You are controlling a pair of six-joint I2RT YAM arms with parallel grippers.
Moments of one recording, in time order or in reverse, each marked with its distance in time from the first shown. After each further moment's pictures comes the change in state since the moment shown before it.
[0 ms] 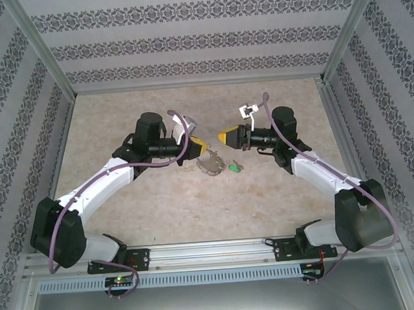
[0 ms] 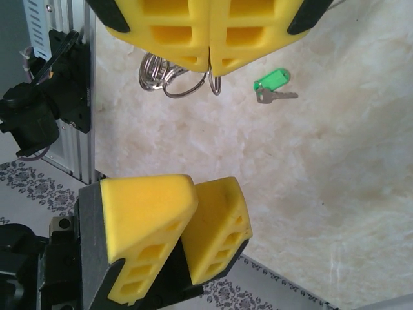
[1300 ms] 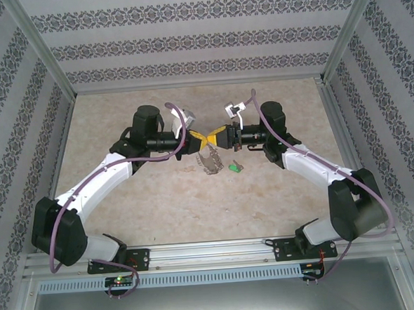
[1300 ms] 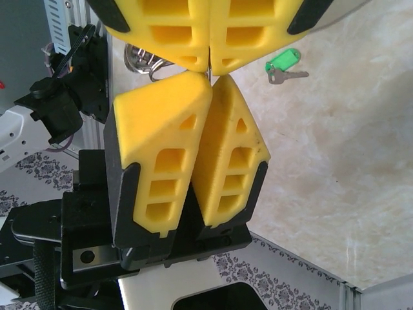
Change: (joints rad) left arm 0.016 0.022 0.080 -0.030 0.075 -0.004; right arm 0.082 0.090 0.096 0.034 -0.103 0.001
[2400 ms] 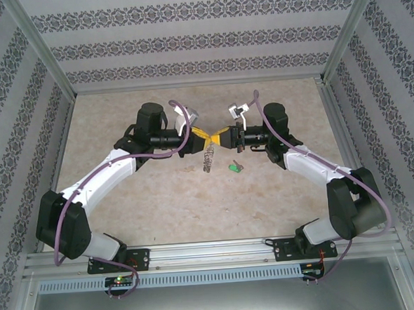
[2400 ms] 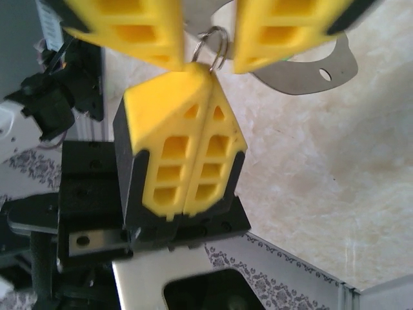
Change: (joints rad) left arm -0.001 0.044 0.034 0.017 -0.015 -0.006; right arm -0.040 0.005 -0.034 0.024 -0.020 -0.019
